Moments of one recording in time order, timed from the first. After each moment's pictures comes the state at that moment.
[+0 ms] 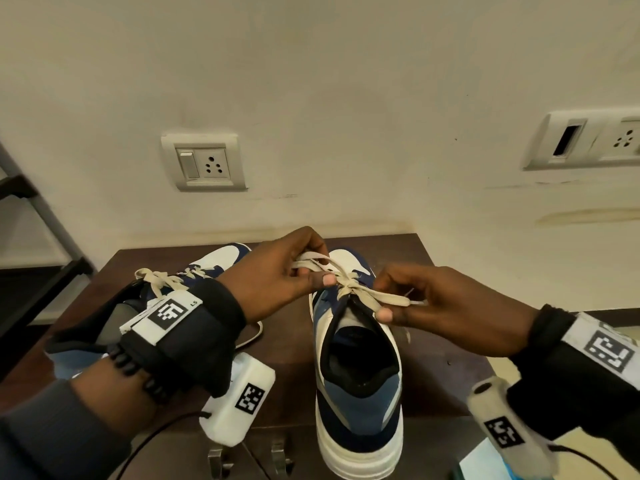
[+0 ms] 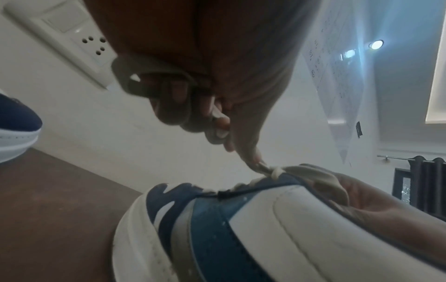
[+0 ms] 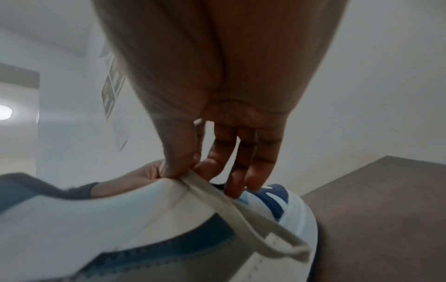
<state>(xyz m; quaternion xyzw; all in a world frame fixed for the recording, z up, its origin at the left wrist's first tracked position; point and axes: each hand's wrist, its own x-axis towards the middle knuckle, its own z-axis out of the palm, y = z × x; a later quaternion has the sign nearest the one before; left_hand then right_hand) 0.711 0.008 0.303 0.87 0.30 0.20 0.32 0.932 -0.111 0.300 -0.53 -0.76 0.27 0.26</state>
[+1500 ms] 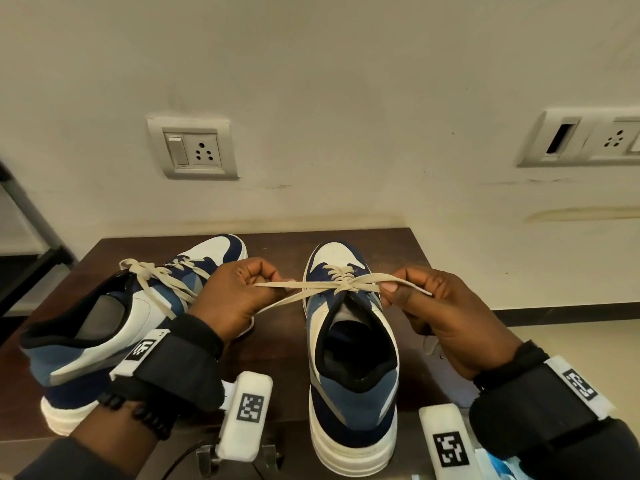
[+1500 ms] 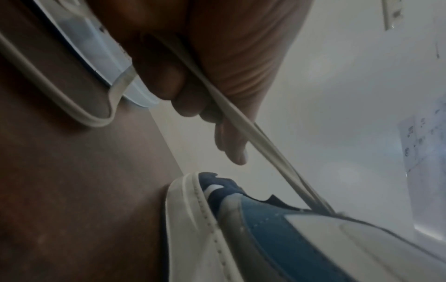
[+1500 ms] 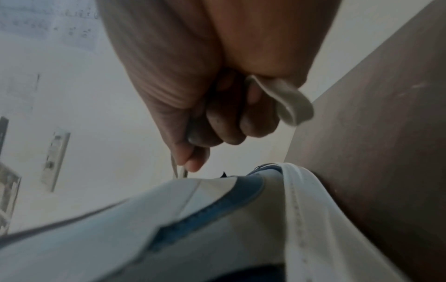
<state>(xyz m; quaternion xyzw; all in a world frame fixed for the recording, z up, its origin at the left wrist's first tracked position) 0.690 0.013 0.248 0.72 0.43 0.32 0.44 0.912 -0.122 0.270 -0.57 -0.54 0.37 0.49</state>
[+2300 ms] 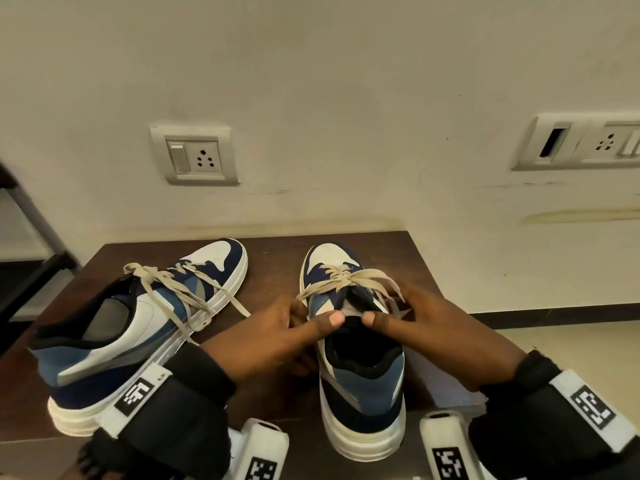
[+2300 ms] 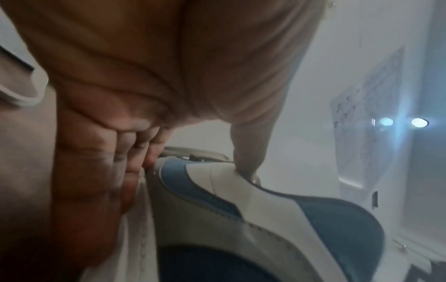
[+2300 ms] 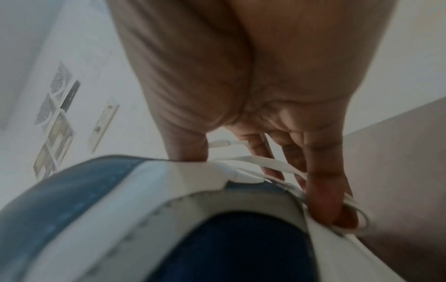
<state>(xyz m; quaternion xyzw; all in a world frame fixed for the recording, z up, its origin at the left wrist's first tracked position) 0.704 -0.040 0.275 0.72 0.39 0.11 0.57 0.913 -0.126 0.266 -0.63 -0.59 0.36 0.36</state>
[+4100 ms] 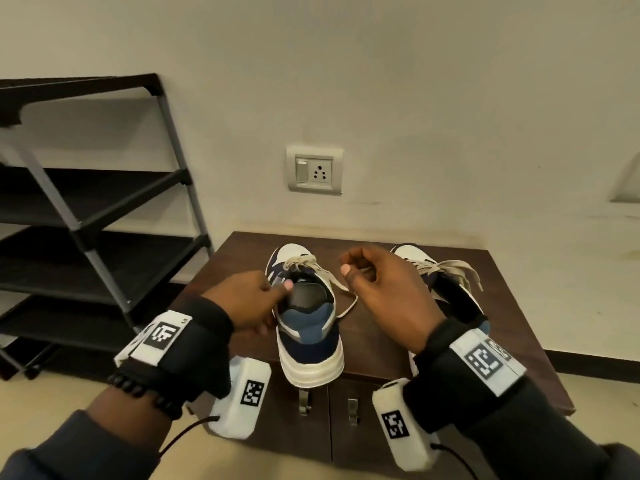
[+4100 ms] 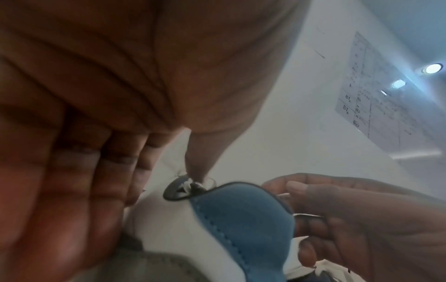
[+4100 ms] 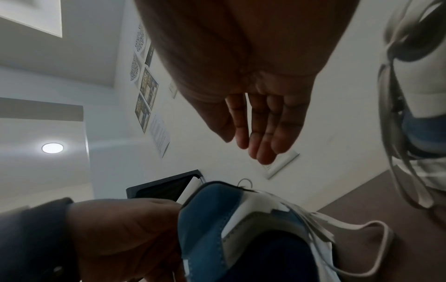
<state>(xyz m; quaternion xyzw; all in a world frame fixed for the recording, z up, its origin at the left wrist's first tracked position) 0.564 -0.044 0.306 0.70 0.62 0.12 0.34 0.771 -0.099 0.309 -0.58 -0.68 0.20 0.41</state>
